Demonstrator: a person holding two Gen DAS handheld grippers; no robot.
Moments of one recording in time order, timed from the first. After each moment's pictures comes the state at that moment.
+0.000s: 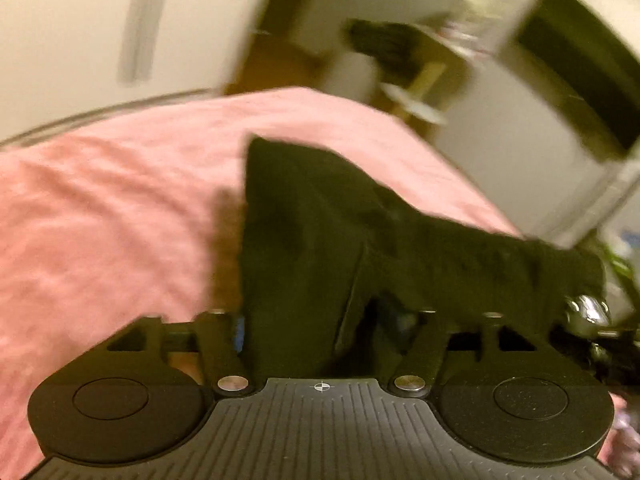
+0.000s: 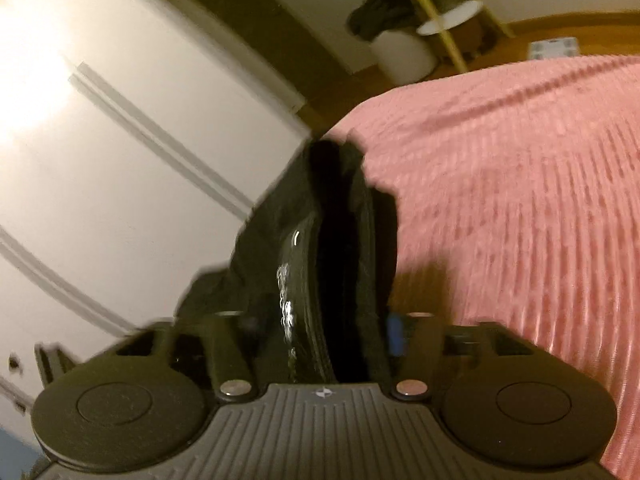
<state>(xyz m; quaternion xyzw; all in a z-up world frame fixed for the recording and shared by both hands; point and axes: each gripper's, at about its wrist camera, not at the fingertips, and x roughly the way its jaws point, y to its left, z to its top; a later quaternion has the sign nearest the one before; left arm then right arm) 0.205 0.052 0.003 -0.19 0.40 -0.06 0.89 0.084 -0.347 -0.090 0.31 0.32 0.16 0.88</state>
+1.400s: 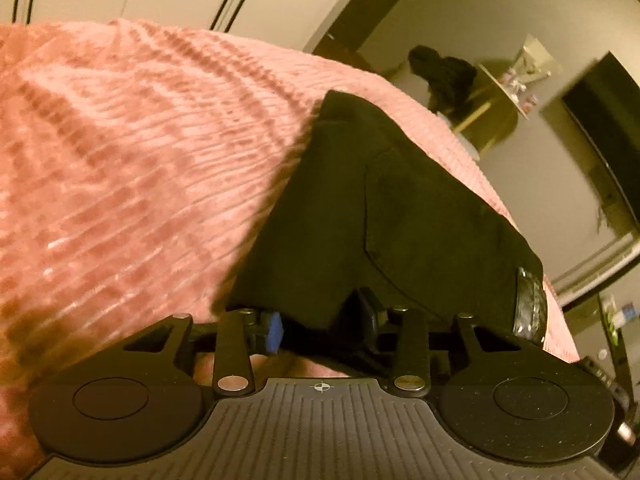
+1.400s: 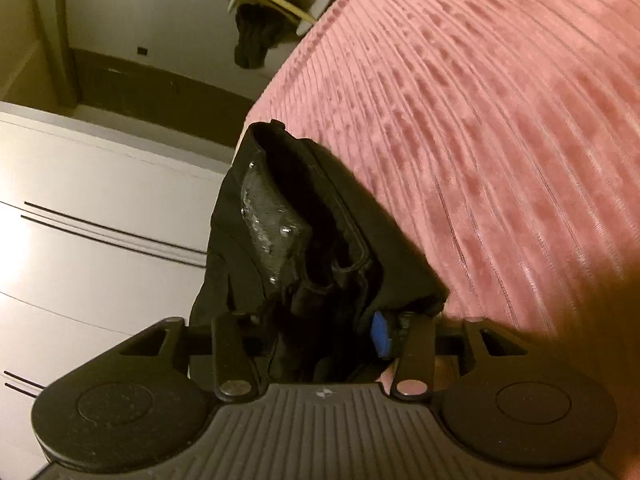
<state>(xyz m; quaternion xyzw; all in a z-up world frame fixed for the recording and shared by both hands) 0.082 0.059 -0.047 -0.30 0.39 -0.01 0.87 0.019 -0.361 -0.214 0.50 0.32 0.07 0.80</state>
